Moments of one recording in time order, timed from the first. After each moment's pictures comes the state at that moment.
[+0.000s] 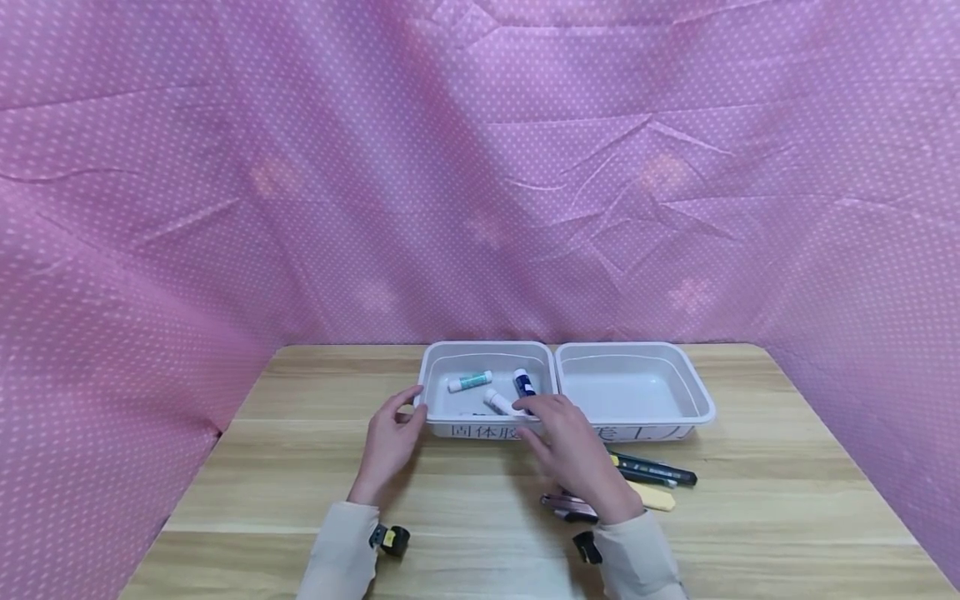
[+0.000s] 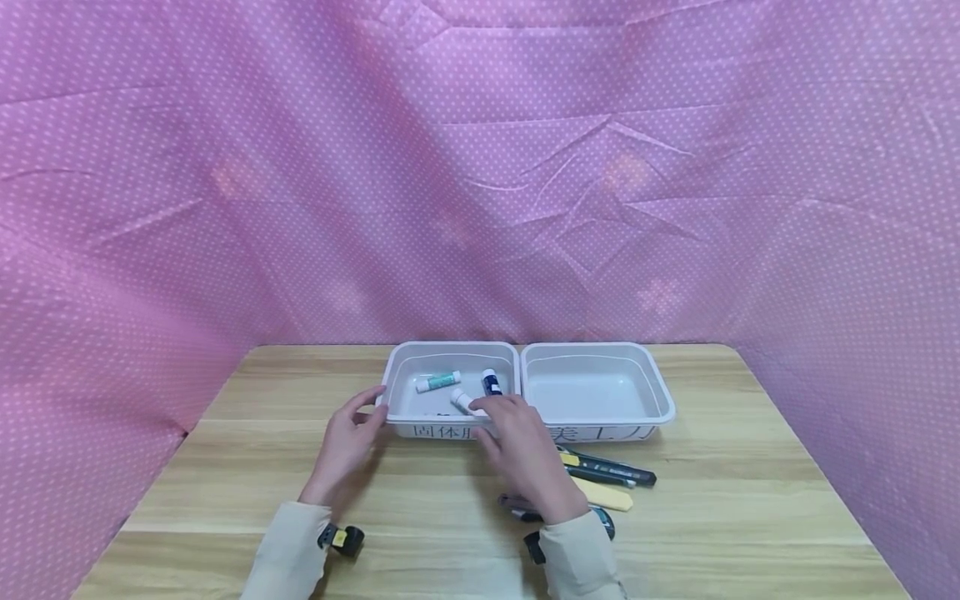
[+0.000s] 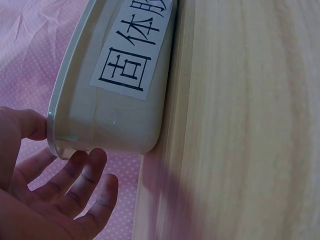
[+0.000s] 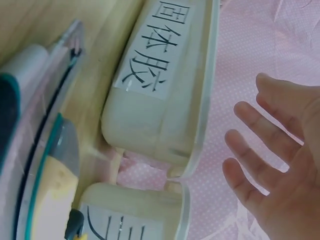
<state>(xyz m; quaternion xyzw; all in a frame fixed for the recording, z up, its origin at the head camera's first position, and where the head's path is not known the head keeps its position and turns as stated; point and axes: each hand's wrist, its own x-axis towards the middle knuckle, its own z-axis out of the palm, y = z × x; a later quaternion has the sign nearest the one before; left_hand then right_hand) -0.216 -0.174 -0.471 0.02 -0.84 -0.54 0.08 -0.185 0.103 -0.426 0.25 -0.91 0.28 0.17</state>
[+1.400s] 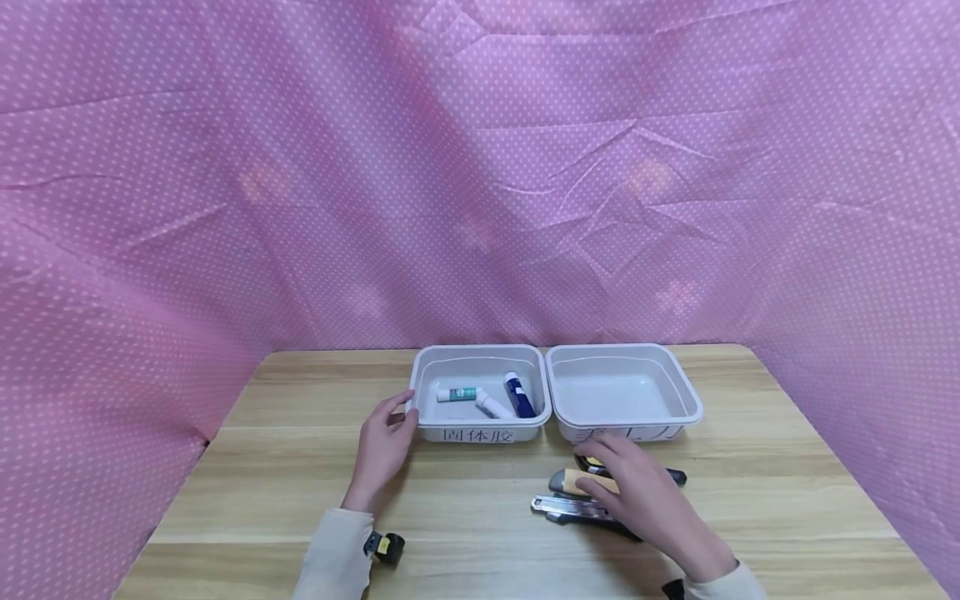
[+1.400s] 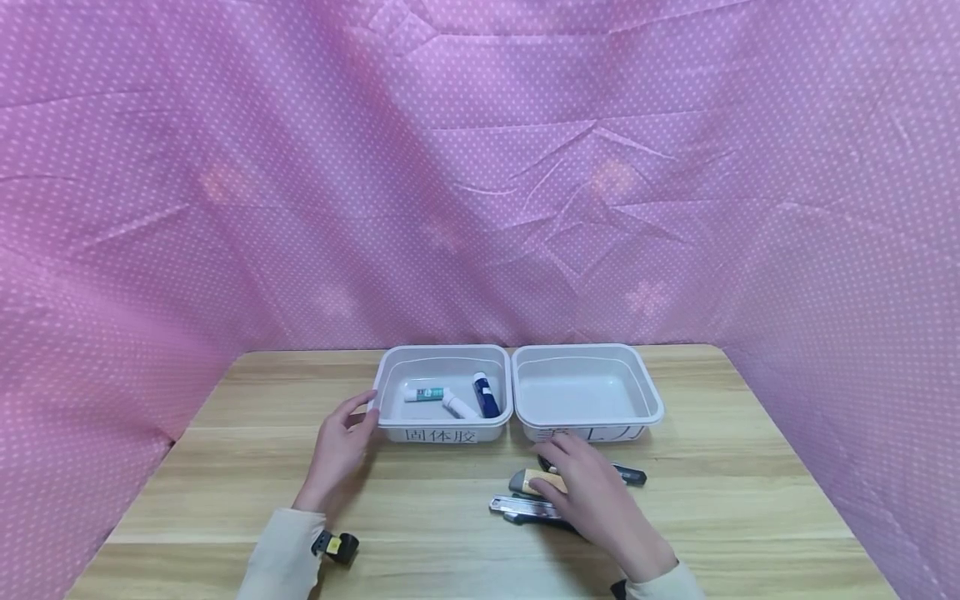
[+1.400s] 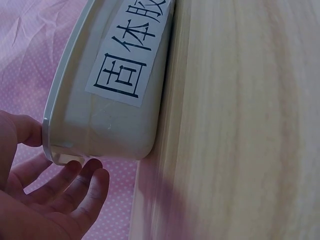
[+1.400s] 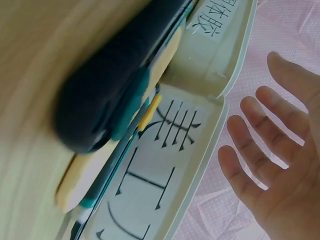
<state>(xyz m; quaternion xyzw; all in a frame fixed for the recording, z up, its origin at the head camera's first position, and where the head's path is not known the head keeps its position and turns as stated) -0.217 -0.172 -0.472 0.02 -0.83 -0.55 0.09 -0.135 0.188 -0.443 0.23 -0.94 0.18 0.18</state>
